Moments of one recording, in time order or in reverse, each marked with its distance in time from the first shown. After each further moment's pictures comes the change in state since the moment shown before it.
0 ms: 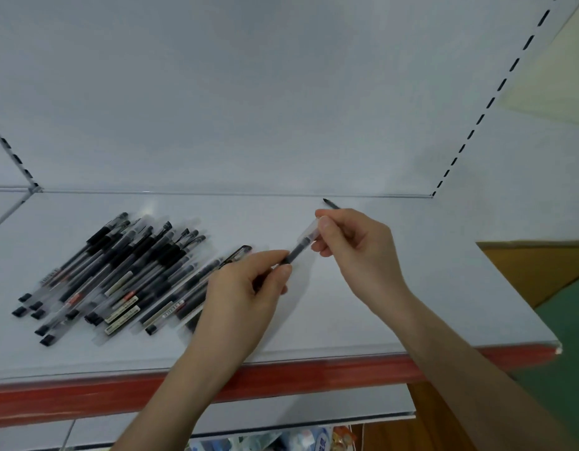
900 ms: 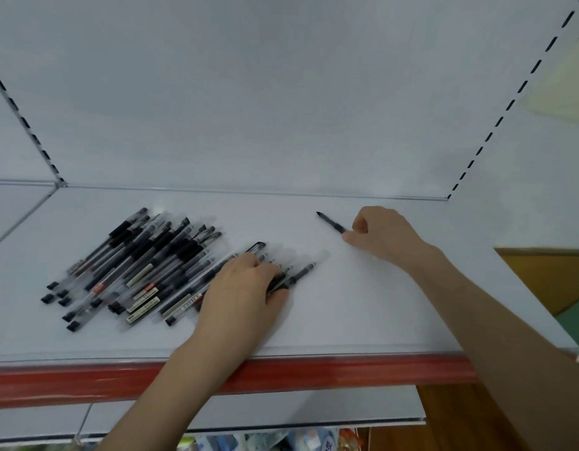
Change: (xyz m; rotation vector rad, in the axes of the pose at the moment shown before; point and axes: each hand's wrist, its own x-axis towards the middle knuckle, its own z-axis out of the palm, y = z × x) left_hand 0.003 -0.034 -0.002 0.626 -0.049 0.127; right_hand 0.064 0.040 -0.031 -0.965 -0.292 0.175
